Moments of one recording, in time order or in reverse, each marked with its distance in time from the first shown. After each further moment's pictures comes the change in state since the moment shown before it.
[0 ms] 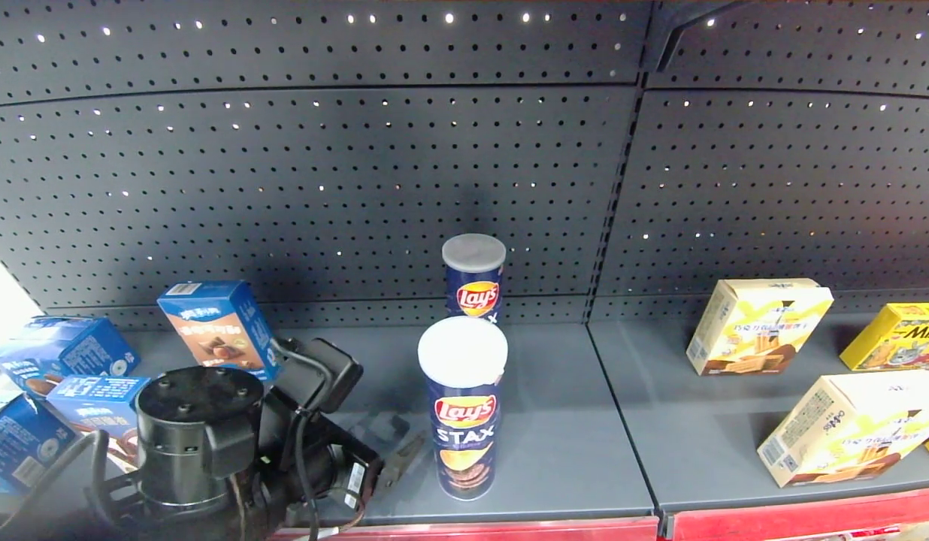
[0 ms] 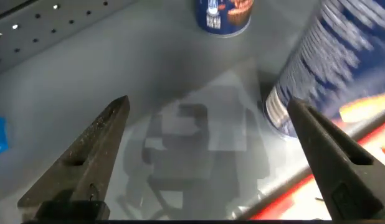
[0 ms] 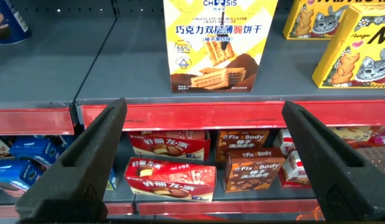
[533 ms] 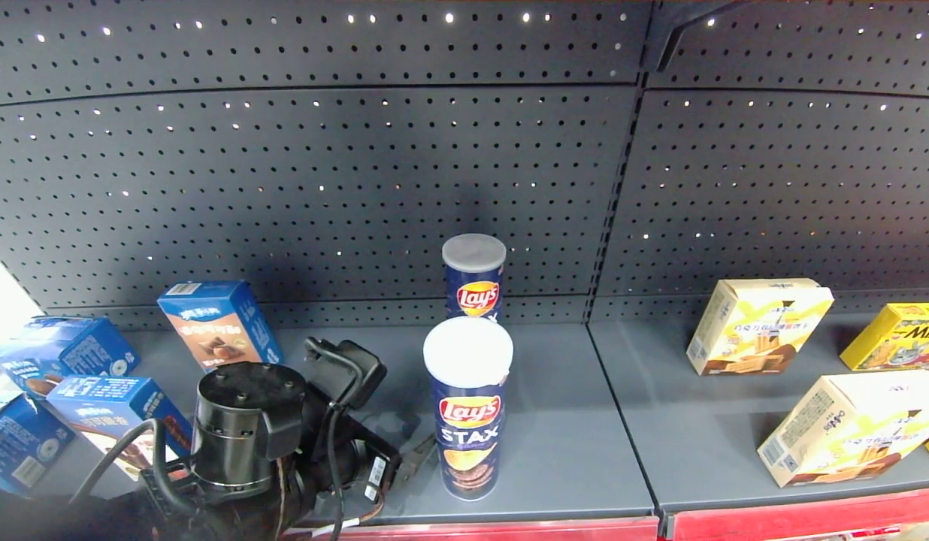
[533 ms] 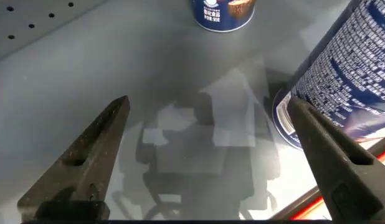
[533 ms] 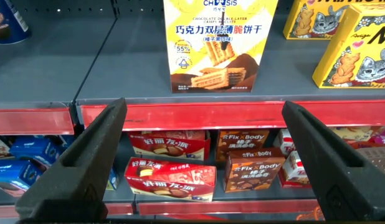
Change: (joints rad) left arm 0.002 0.087 -0.039 -0.006 -0.001 0.002; right arm 0.000 0.000 0.000 0.000 0.000 0.000
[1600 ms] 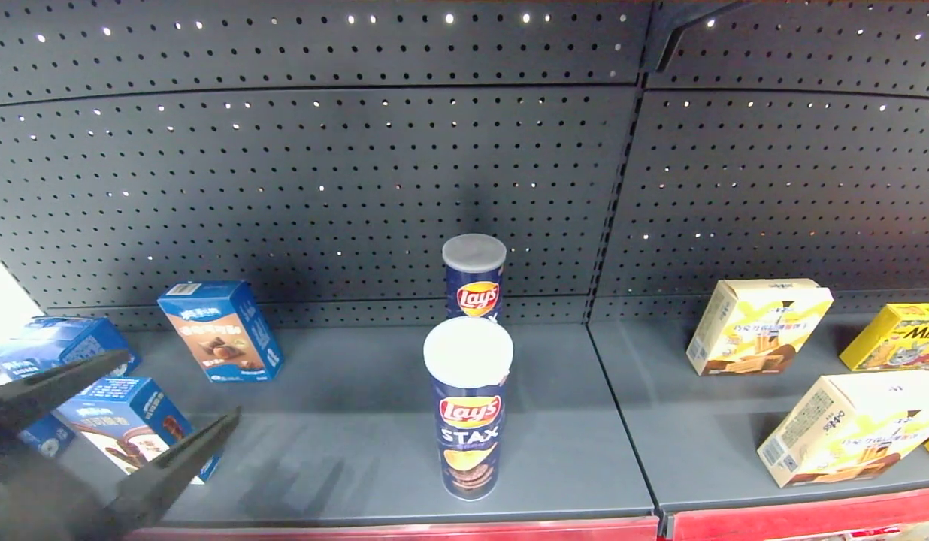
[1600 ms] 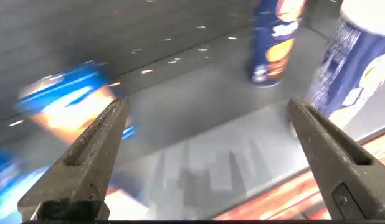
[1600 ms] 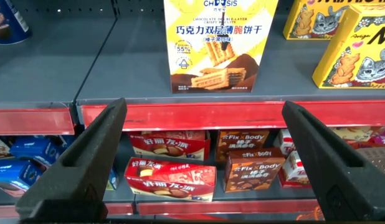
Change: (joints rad) left arm 0.133 -0.851 0.051 0.456 0.021 0.068; right arm 0.000 0.000 0.000 0.000 0.000 0.000
